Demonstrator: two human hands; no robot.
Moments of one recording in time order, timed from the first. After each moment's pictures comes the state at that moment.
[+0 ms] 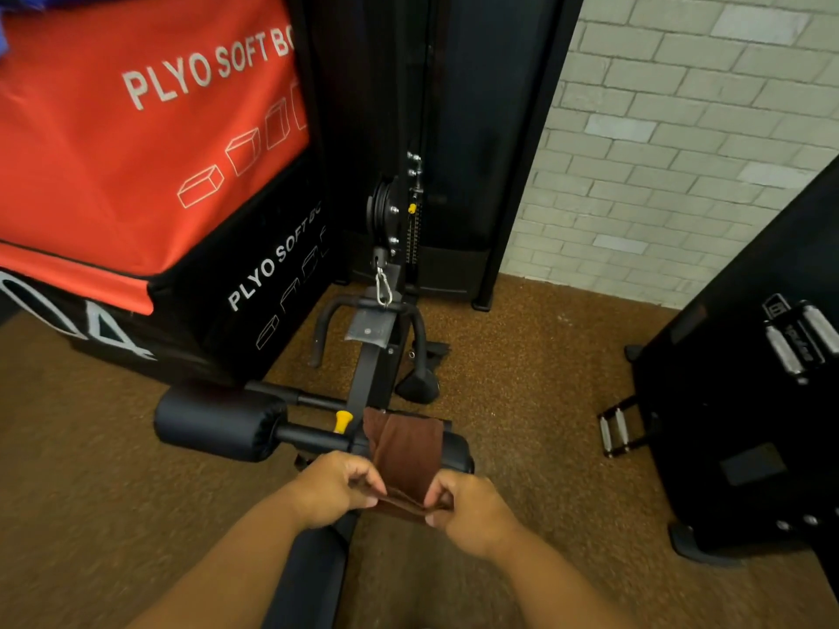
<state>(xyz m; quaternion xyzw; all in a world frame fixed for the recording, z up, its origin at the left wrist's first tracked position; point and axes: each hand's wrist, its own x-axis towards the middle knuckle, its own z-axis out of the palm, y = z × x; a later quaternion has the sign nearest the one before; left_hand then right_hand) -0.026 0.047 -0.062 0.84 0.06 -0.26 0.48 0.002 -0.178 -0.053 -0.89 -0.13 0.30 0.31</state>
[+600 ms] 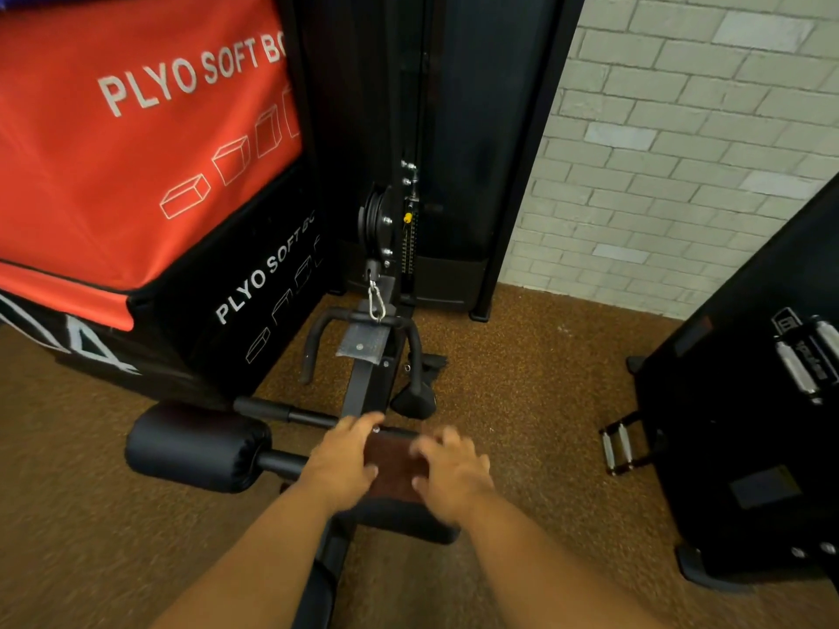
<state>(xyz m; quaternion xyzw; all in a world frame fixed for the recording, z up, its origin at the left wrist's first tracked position) 0.042 0.029 -0.066 0.94 0.10 -0.16 0.27 0.070 -0.143 -0.048 -0.95 -0.16 0.24 0.13</state>
